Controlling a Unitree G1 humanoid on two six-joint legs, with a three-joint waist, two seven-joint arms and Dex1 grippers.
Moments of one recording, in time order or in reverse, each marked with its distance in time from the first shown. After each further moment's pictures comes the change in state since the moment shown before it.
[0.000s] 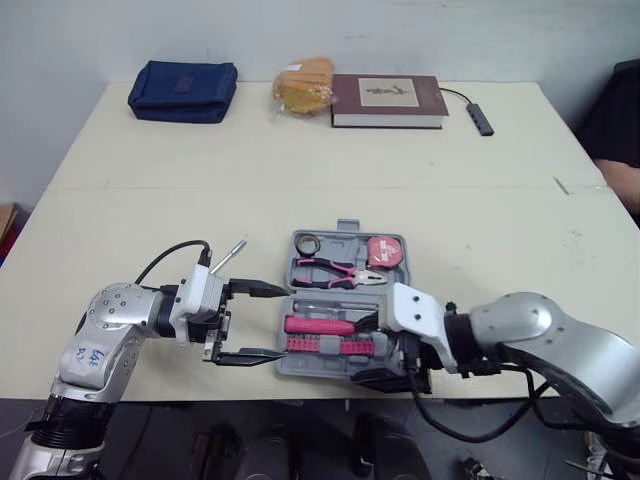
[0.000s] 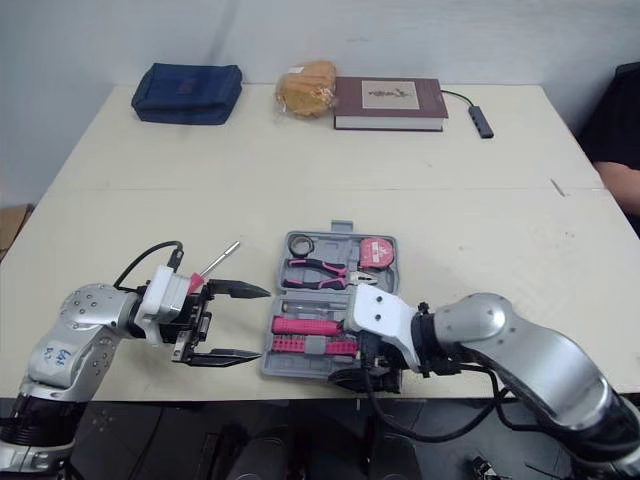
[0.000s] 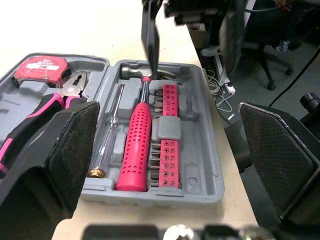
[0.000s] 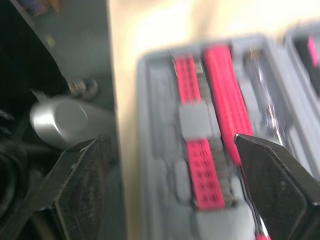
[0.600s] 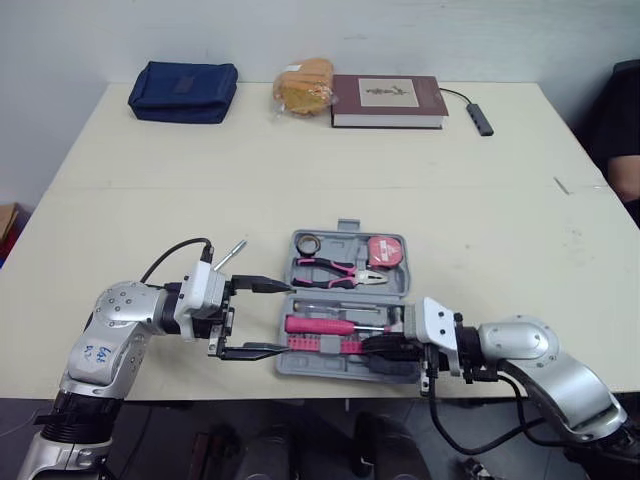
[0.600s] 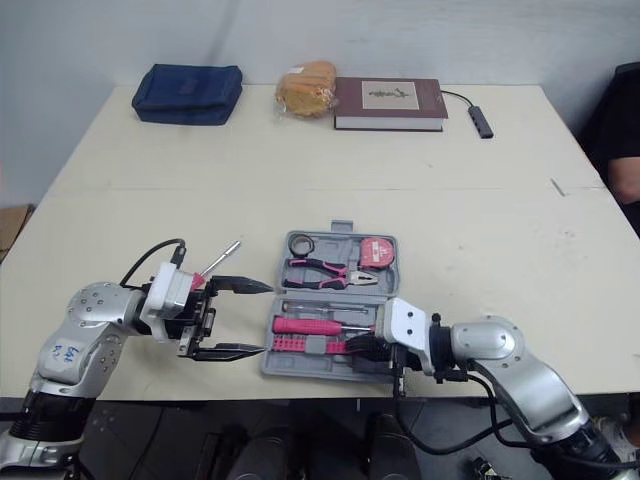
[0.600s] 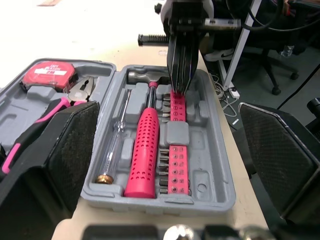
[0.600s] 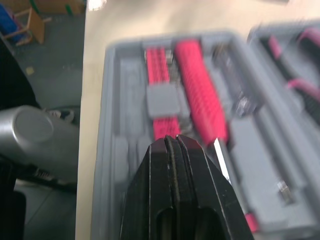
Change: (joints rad) left arm -0.006 -0.018 -0.009 0.003 0.006 -0.015 0.002; right arm 0.203 0.087 0.063 0.326 -0.276 -0.527 0.093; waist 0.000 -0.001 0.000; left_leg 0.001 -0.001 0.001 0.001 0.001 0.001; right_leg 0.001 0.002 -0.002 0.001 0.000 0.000
